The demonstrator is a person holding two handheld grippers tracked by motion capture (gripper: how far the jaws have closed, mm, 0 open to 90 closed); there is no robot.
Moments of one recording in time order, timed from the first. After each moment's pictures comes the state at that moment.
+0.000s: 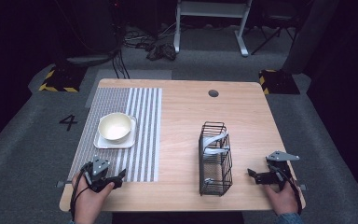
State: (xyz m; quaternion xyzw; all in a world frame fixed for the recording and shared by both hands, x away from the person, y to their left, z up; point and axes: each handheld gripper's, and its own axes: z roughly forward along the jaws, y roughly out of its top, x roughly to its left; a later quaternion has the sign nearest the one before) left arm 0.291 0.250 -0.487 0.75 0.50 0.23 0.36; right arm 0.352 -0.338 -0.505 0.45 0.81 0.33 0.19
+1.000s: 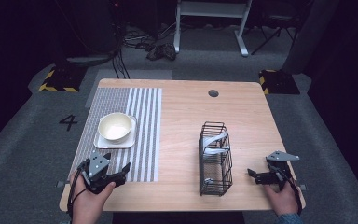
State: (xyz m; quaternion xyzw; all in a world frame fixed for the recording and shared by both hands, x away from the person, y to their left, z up) left arm 0.274 0.232 -0.433 0.73 0.47 0.26 0.42; right arm 0.352 -0.337 -0.505 0.45 0.81 0.33 0.19
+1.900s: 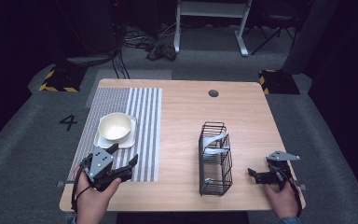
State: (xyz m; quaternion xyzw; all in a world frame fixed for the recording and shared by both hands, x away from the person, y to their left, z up) left arm 0.275 0.206 -0.400 0.71 0.42 0.28 0.48; right arm 0.352 -0.338 -0.505 0.46 0.80 0.33 0.19
